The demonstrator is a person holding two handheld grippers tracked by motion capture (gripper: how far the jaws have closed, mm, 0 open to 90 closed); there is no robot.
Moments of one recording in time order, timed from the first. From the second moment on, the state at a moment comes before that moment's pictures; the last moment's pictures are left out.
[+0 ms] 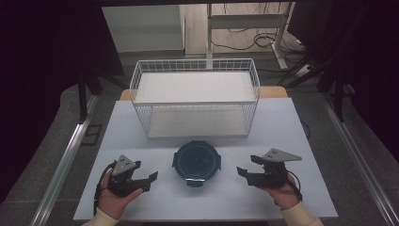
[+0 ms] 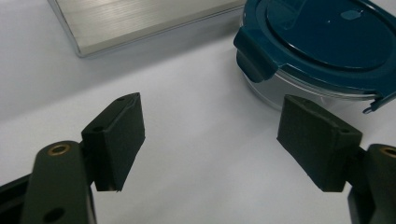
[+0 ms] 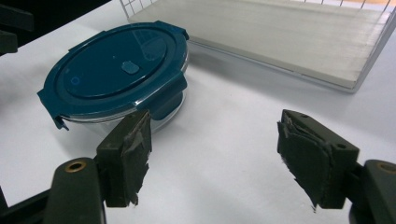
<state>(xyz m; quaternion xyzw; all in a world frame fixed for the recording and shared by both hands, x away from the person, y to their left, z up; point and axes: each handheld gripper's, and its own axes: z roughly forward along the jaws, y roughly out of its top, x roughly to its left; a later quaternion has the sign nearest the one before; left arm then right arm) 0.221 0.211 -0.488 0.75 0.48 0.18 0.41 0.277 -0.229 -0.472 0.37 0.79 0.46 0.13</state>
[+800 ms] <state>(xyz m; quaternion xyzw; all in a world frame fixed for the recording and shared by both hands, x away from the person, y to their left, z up) 0.232 0.193 -0.479 0.75 0.48 0.13 0.43 0.280 -0.219 -0.467 0.39 0.78 0.47 0.06</state>
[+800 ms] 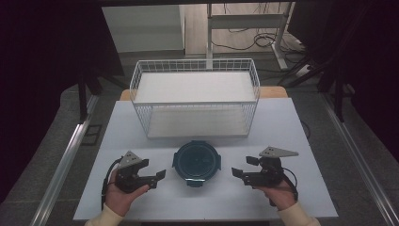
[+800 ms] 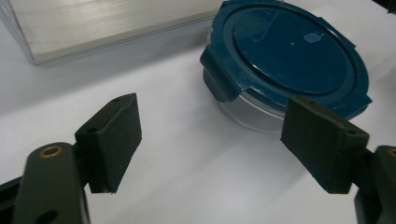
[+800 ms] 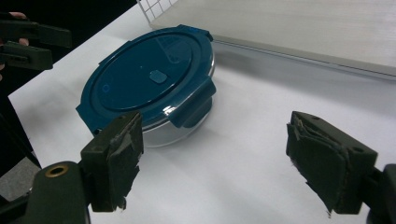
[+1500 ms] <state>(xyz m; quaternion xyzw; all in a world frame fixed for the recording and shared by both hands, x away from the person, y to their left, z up) 0.269 0.170 -0.472 0.73 0.49 0.02 0.47 0.296 -0.187 -0.463 0.41 0.78 0.47 0.02</state>
